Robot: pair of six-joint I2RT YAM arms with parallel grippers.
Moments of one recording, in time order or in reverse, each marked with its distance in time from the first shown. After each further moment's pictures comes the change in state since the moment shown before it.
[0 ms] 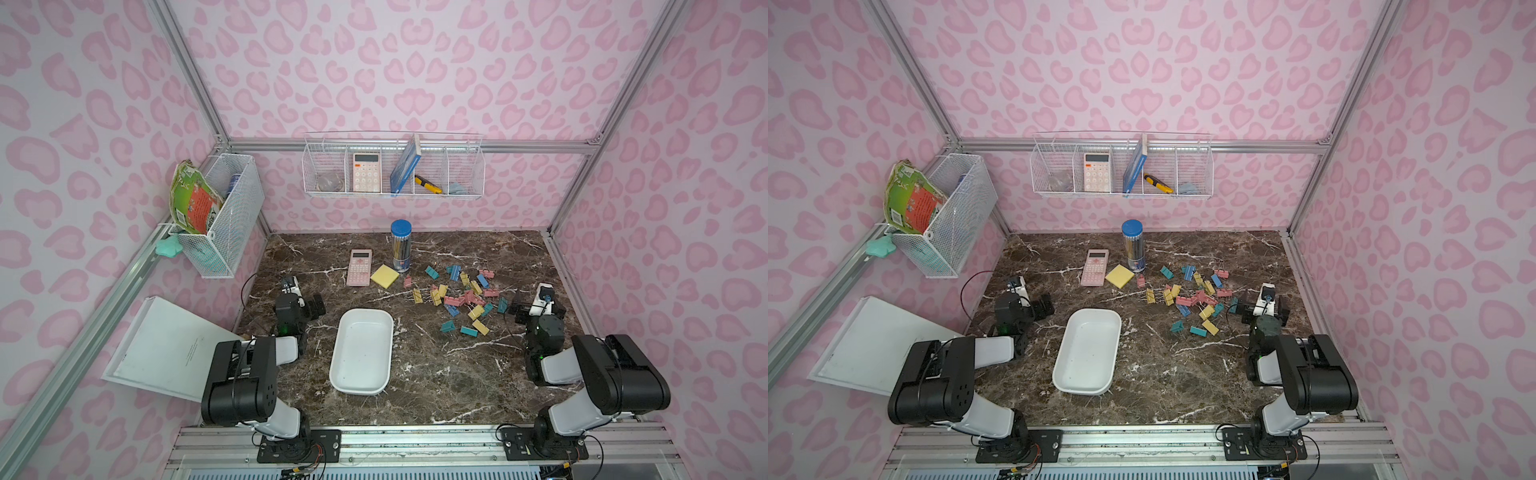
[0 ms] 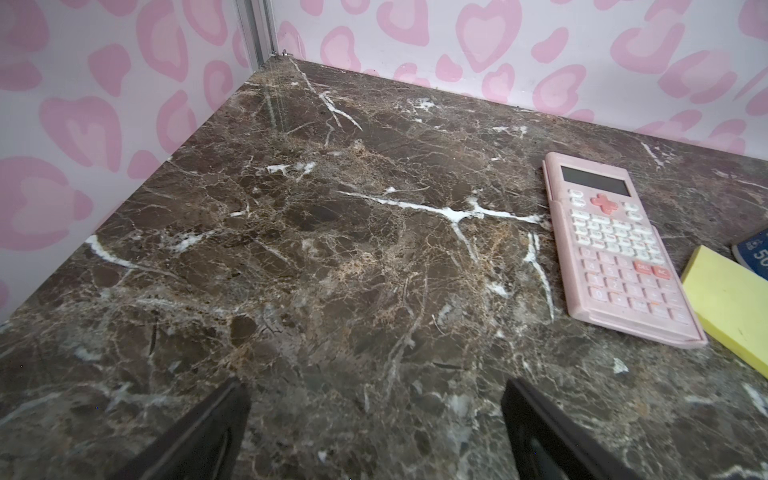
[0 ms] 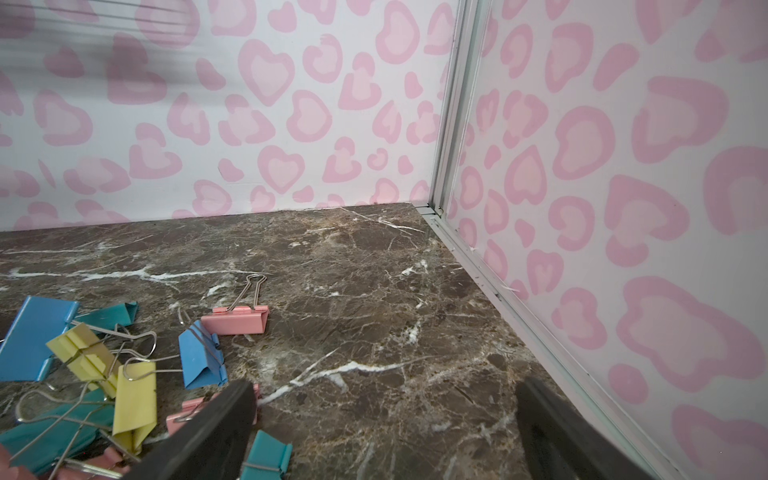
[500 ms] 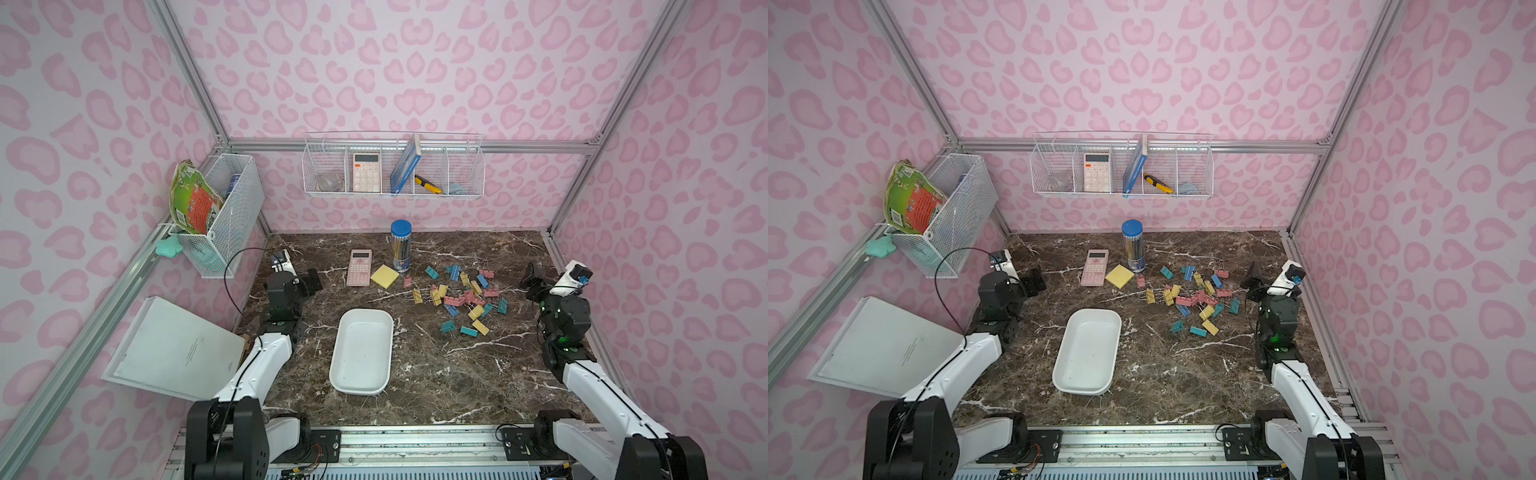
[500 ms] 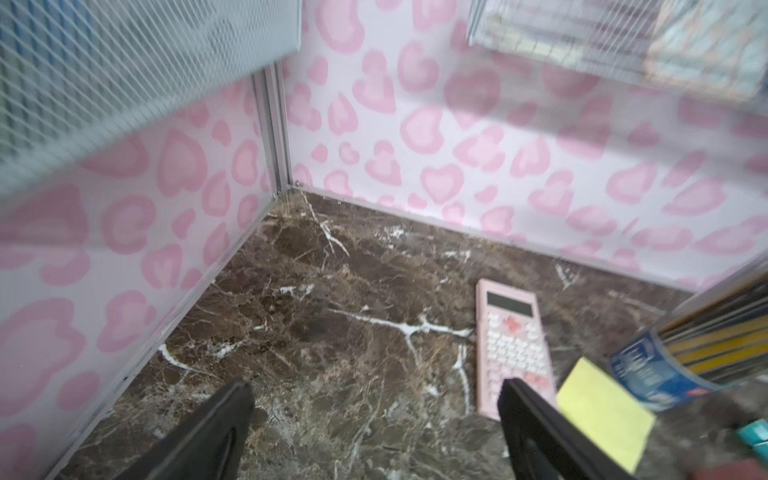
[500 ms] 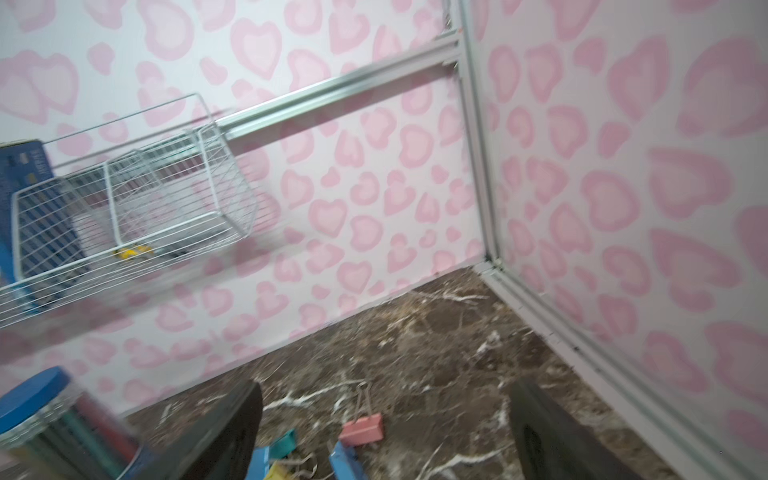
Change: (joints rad) left arm -0.087 -0.374 0.272 -0.470 -0.111 -0.087; right arm 0.021 -0.584 0.252 -0.769 -0.129 0.394
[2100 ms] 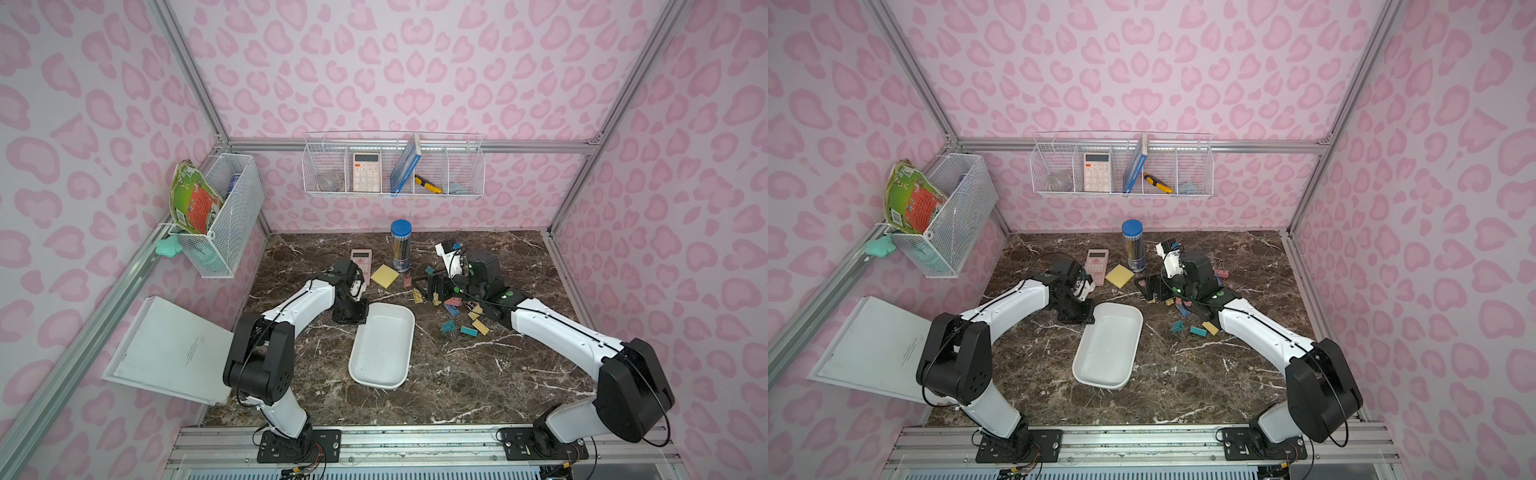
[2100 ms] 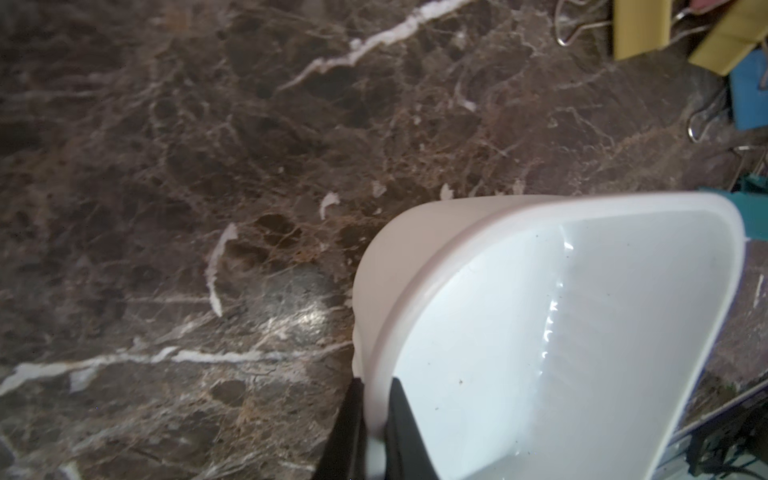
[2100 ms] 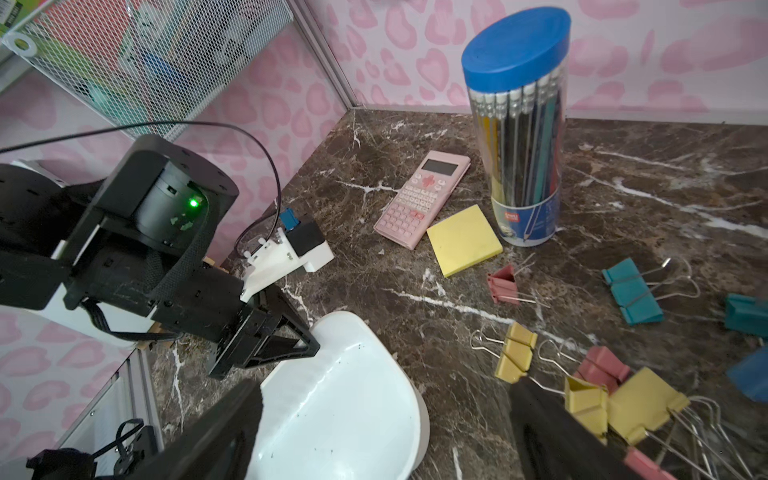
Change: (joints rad) left arm -0.338 0.545 0.459 -0.978 0.435 0.073; right arm 0.521 0.481 0.594 -0.544 -0.509 -0.045
